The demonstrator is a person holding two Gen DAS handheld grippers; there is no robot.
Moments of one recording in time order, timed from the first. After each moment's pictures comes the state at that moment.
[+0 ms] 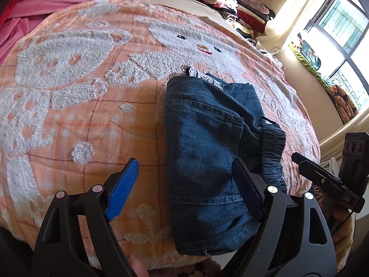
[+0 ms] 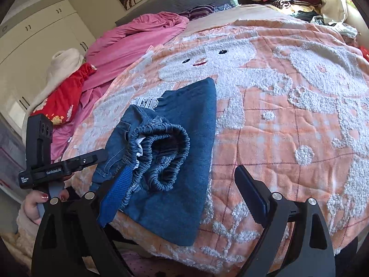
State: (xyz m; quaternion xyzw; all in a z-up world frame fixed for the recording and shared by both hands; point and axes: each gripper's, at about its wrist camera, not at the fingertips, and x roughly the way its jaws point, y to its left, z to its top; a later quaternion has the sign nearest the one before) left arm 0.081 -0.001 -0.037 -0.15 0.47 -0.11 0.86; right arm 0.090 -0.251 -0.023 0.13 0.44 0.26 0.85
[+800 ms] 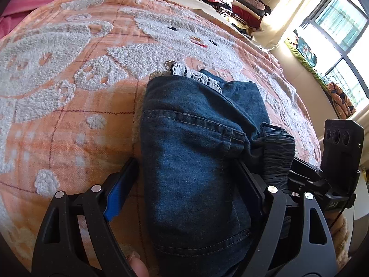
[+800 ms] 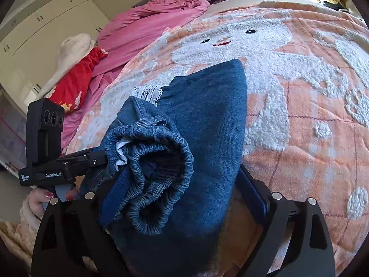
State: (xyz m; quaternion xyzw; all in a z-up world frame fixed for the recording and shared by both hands) left arm 0.116 -0.017 -0.060 -0.16 0.47 -0.14 0.85; right arm 0.144 -0.217 -0.058 0.12 0.46 0.34 0.81
